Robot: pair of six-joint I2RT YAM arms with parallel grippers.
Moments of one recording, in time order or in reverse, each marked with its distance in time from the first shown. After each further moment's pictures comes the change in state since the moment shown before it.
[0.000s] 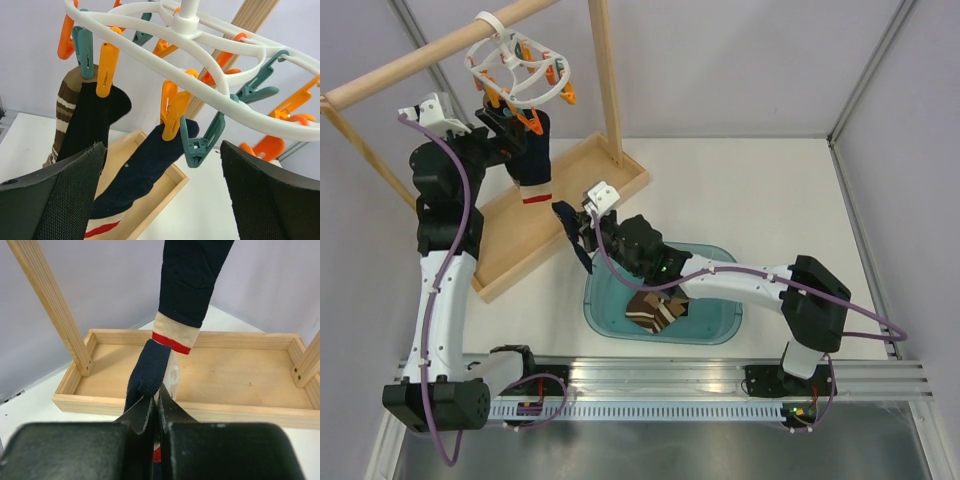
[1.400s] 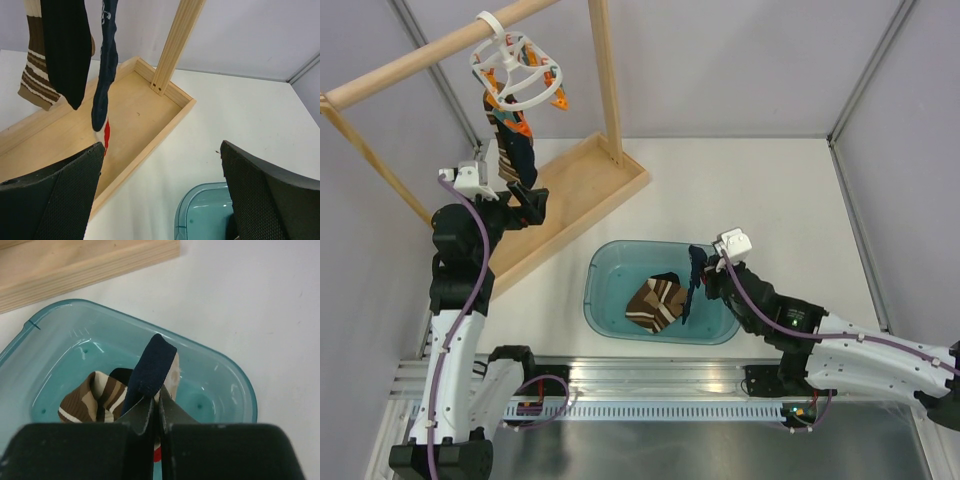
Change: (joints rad) left arm -0.028 -0.341 -0.383 -0.140 0.108 0.131; right arm -0.008 -0.945 -0.658 -0.689 0.385 0.244
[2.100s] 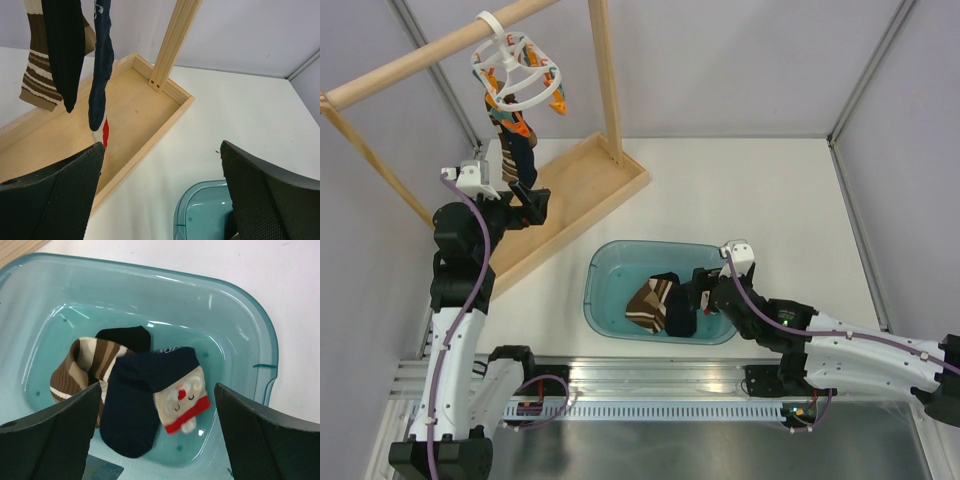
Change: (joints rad) left arm -0.001 0.012 0.000 0.000 0.014 0.000; right arm 0.010 0.036 -0.050 -0.204 0.010 0.404
